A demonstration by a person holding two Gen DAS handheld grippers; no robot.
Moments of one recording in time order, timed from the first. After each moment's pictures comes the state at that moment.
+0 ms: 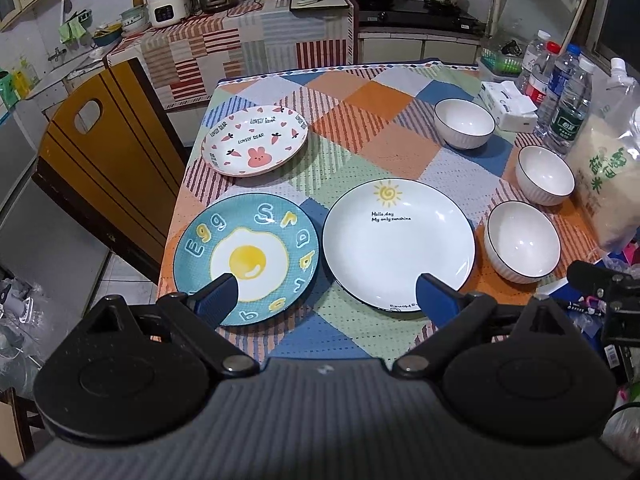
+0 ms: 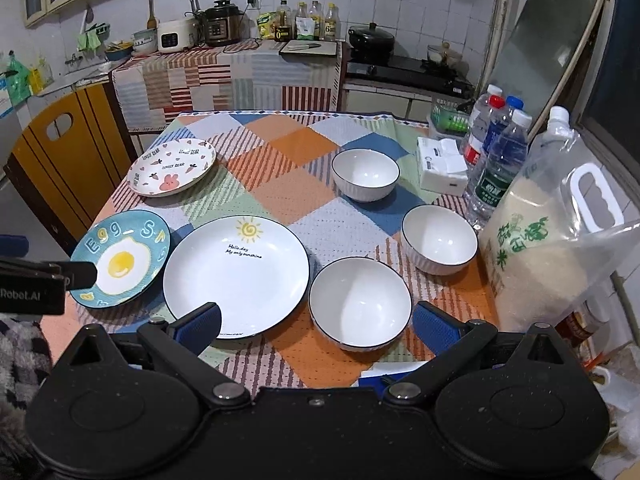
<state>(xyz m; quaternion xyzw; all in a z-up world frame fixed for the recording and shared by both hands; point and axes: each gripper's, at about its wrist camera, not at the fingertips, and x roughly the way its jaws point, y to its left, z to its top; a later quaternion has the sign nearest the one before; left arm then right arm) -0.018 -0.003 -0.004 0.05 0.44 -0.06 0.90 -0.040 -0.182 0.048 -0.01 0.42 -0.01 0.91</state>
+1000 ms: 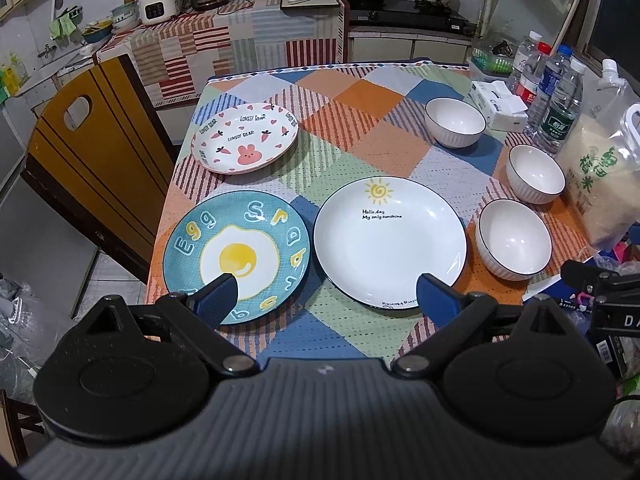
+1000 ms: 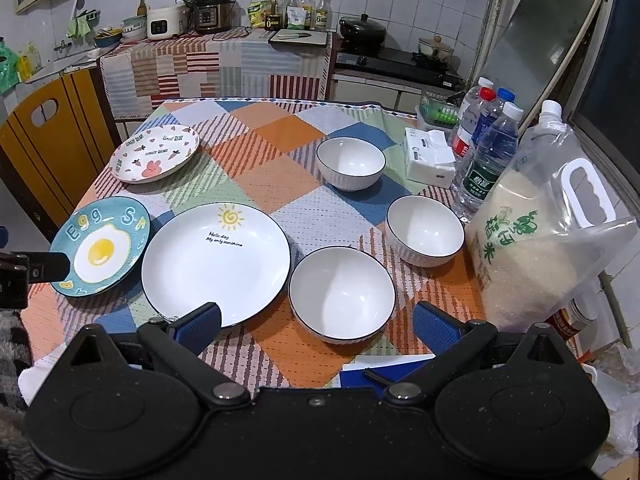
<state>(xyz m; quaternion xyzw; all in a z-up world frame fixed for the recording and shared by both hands) -0.018 0.001 -0.010 0.04 0.43 -0.08 0.90 -0.036 -0.186 0.038 -0.03 0.43 -0.02 0.90</state>
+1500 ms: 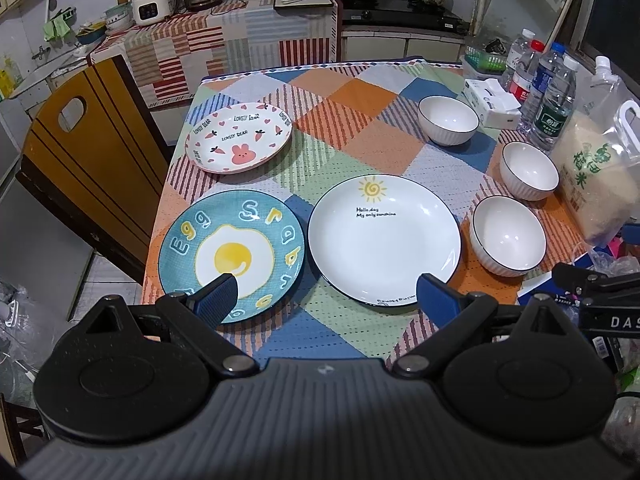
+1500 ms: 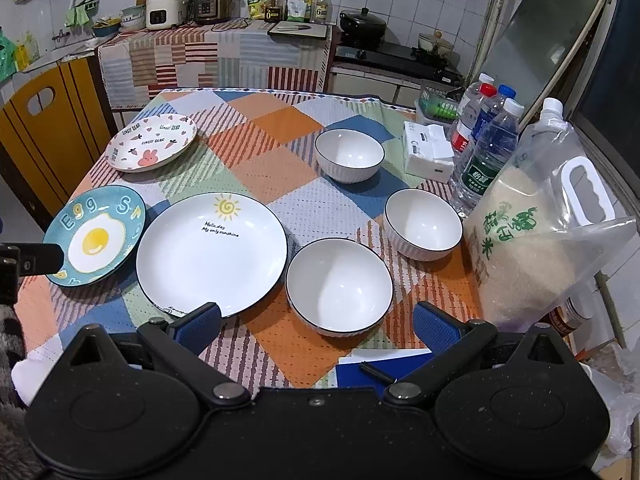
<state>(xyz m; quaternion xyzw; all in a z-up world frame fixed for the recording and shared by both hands) -0.021 0.002 -0.009 0.04 0.44 -0.09 0.89 -0.036 -0.183 0.034 -0.04 0.44 -0.03 0.89</state>
